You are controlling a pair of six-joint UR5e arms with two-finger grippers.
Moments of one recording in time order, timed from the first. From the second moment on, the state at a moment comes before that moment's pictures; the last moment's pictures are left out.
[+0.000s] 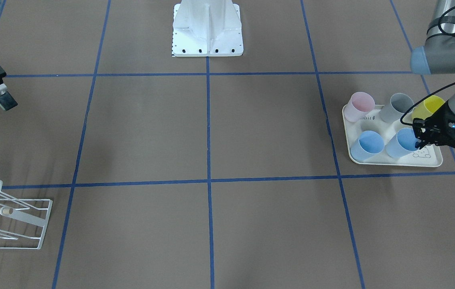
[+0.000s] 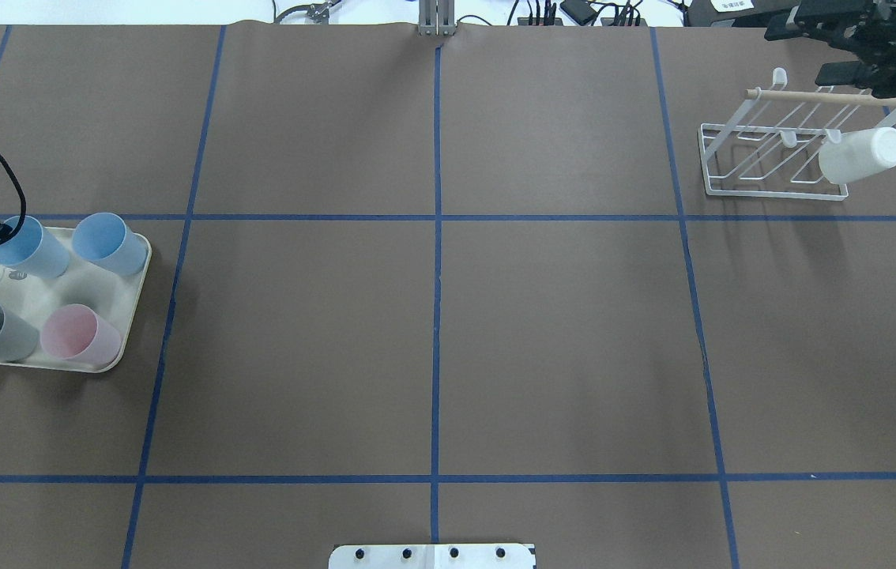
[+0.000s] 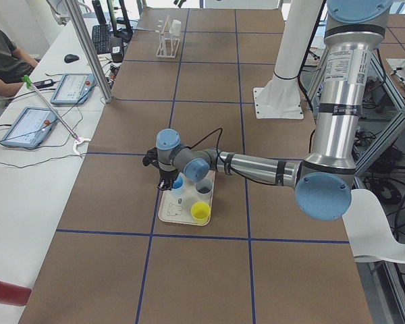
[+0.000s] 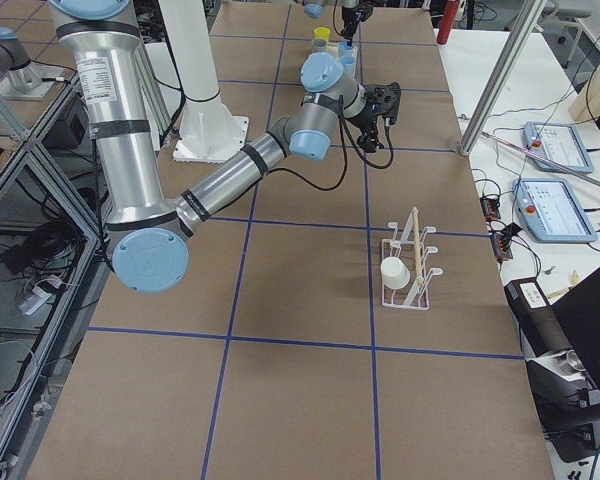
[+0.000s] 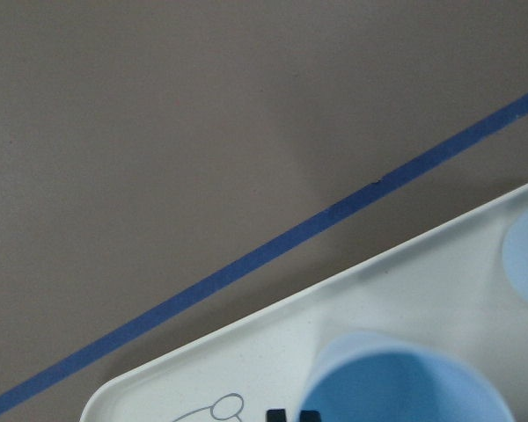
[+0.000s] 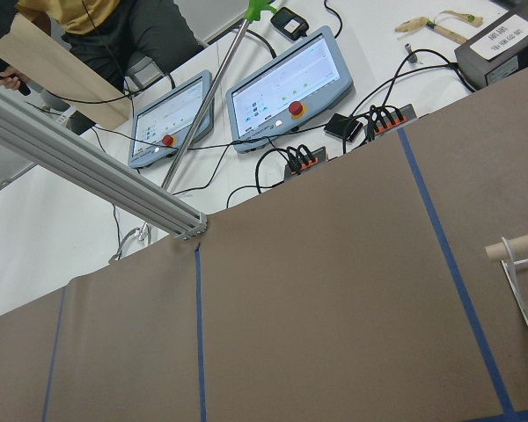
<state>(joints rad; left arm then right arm) -1.11 -1.65 -1.57 -2.02 -2.18 -0.15 1.15 -1.39 2.05 -0.96 2.07 1.38</state>
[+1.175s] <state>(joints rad) -1.35 -1.81 -1.68 -1.98 -2.05 -0.46 1.15 -1.39 2.05 -0.95 2.07 1.39</state>
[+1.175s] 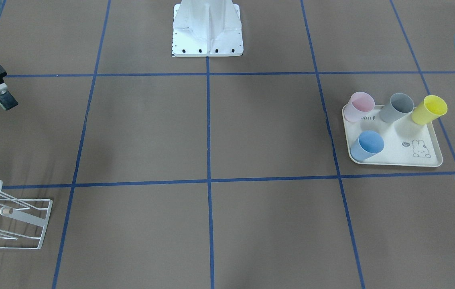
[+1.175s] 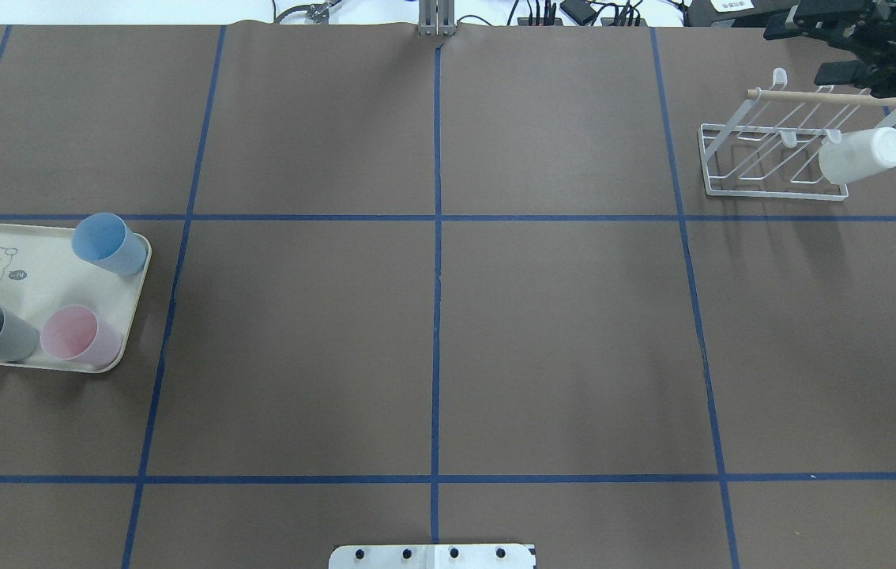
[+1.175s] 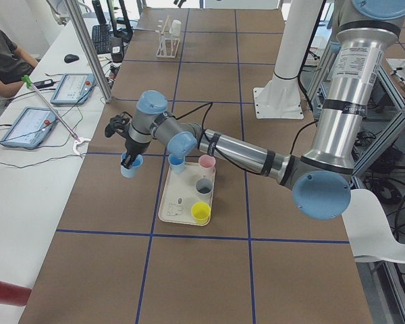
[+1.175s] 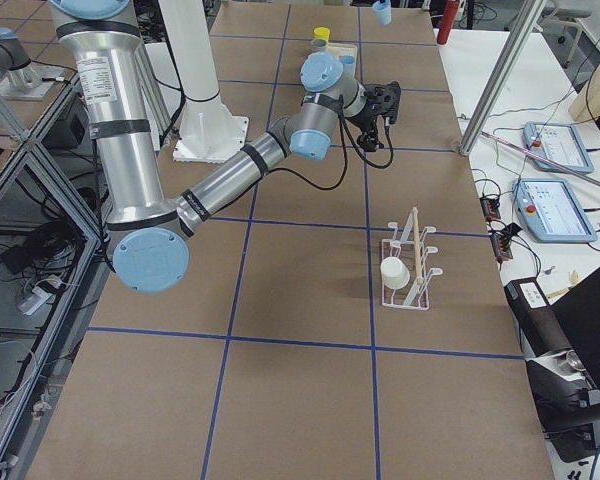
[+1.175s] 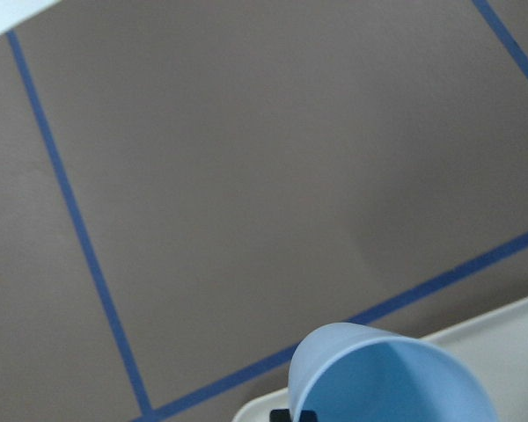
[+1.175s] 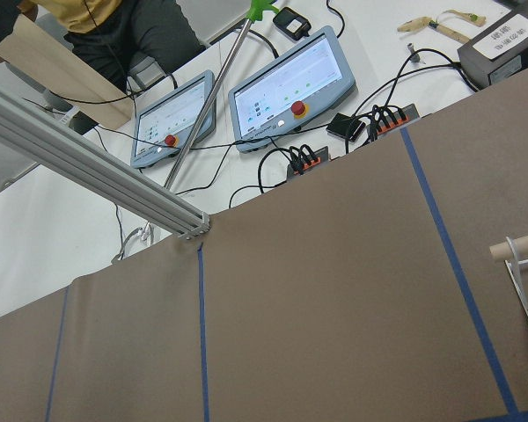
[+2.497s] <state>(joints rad) -0.98 -1.96 -1.80 -2.72 -2.00 -2.02 1.08 -1.24 1.86 -0.48 2.00 1.97</state>
